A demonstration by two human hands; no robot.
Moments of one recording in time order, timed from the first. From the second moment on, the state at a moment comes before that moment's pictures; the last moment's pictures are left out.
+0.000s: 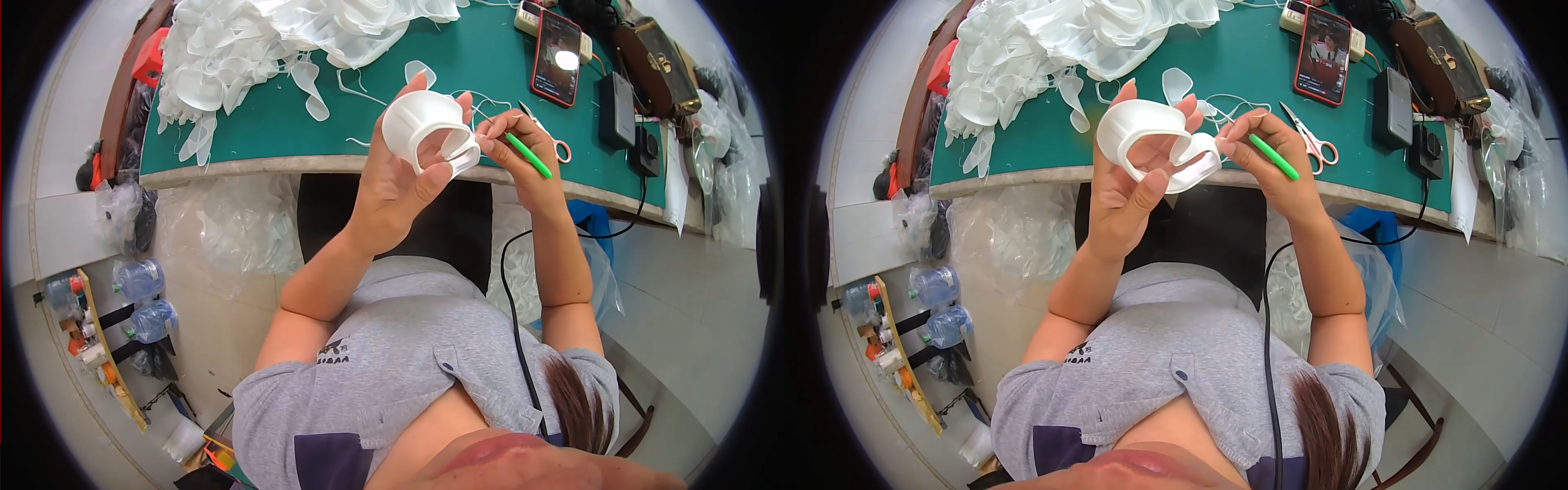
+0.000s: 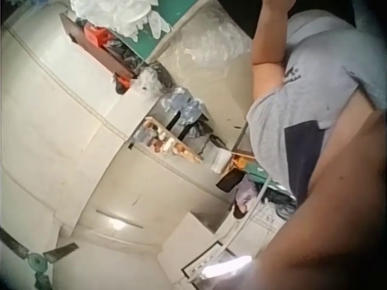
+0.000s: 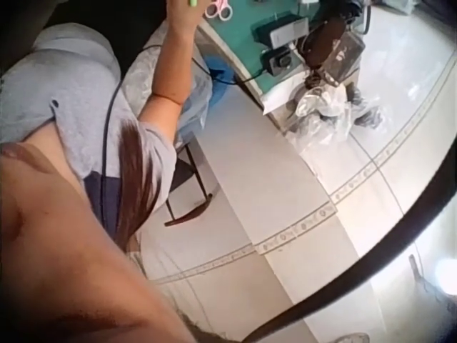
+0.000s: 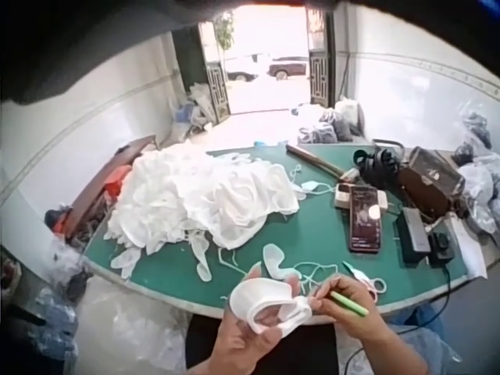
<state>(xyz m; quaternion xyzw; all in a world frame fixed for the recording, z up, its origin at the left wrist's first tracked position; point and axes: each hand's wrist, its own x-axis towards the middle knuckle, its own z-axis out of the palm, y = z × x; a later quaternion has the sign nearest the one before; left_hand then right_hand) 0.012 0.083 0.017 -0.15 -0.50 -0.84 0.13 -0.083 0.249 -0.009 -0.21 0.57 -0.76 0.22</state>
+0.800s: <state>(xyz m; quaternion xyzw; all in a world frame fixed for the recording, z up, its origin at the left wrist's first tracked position) 0.027 0.075 0.052 0.00 -0.65 -0.75 -0.11 -0.084 0.264 0.065 -0.45 0.71 -0.53 0.10</state>
